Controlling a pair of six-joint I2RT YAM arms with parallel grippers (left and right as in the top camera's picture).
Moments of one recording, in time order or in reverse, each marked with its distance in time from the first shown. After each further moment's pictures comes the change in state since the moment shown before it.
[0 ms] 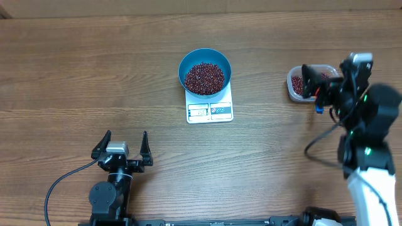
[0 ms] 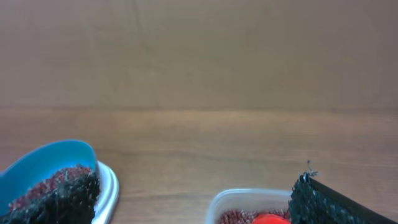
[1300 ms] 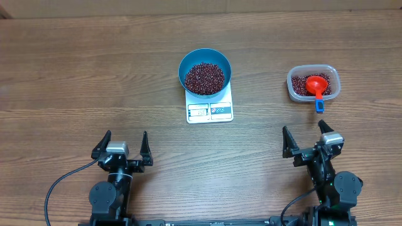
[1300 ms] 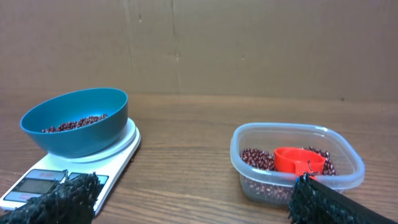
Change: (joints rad) left arm 0.000 0.000 0.000 0.001 0.000 0.000; right arm 0.031 -0.851 -0.740 0.071 0.000 0.010
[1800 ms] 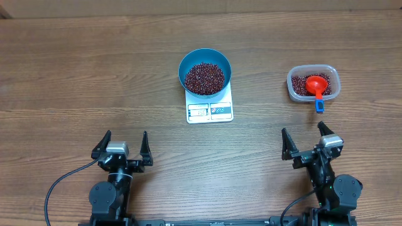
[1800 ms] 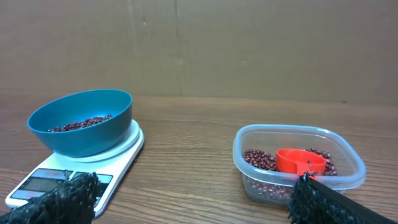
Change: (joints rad) left arm 0.000 0.000 0.000 0.000 0.000 0.000; right arm 0.014 -0.079 0.000 -0.063 0.001 0.000
